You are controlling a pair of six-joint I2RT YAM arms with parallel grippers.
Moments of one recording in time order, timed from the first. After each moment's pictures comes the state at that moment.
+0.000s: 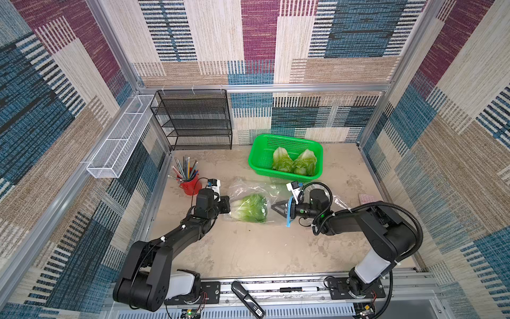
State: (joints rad) left arm -0.24 1.32 0.51 0.24 0.17 -0.37; right arm 0.48 1.68 0.50 0.93 -0.76 0.64
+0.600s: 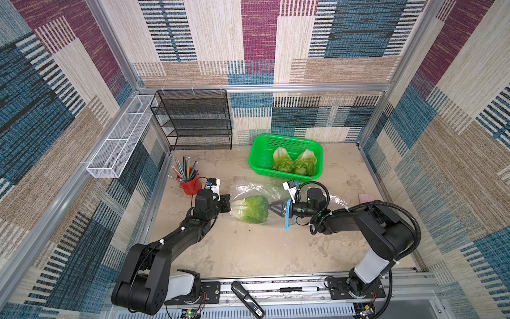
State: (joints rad) left arm -0.24 1.29 0.49 0.31 0.20 -0.39; right arm 0.52 1.71 0.57 0.89 -0.76 0.67
